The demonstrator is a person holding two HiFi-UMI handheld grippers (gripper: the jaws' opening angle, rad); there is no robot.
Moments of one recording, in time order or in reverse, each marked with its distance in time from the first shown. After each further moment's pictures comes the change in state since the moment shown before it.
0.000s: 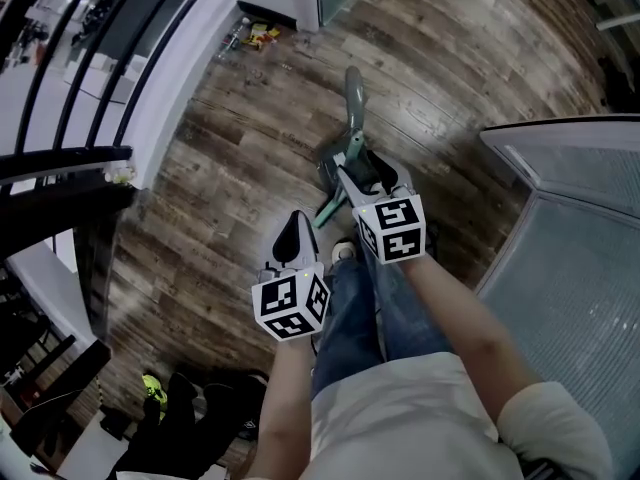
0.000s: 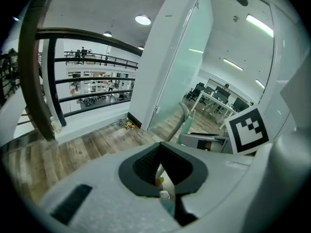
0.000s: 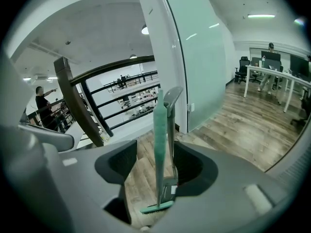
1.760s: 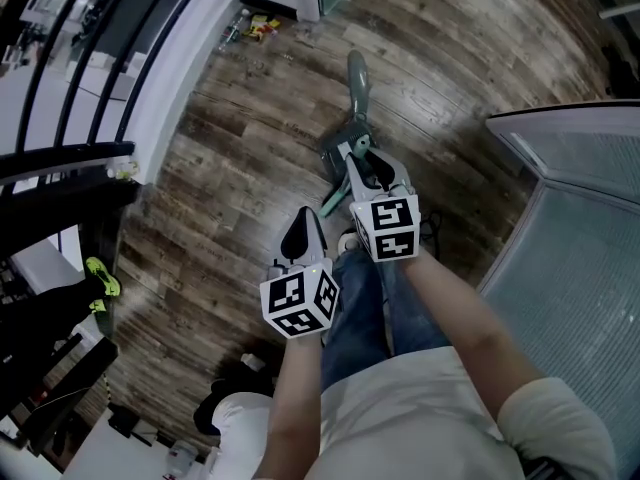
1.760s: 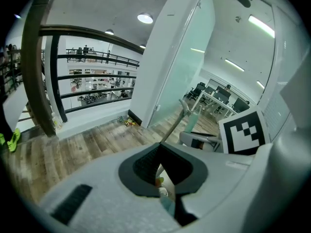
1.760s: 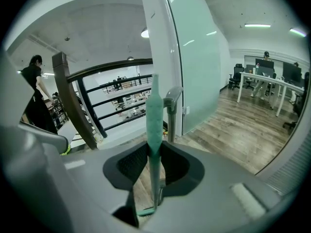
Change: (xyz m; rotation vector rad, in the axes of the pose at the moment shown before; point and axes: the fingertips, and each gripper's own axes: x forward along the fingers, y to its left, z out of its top) left arm -0.005 0.001 -0.016 -0.026 0.019 0.002; right arm 0.000 0.008 -0.010 -0.017 -0.042 -0.083
